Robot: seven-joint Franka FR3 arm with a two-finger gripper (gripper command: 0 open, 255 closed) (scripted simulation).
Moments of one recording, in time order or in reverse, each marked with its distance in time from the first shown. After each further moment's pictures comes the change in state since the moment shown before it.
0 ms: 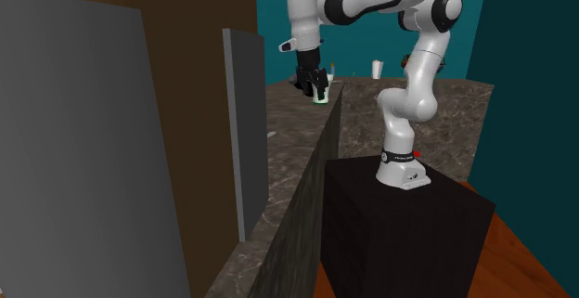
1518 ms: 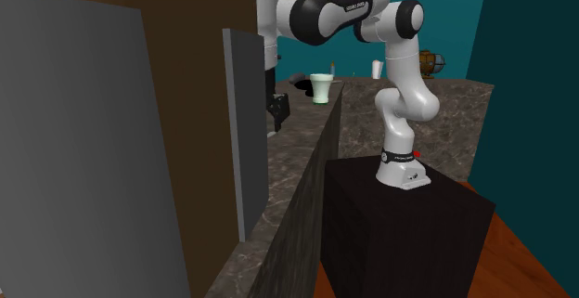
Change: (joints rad) arm 0.170 0.674 0.151 0.655 -0.157 0.071 -0.238
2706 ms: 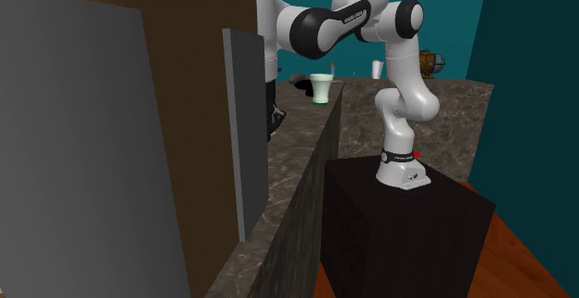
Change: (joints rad) arm -0.009 -0.006 -0.004 -0.079 -0.003 0.075 0.003
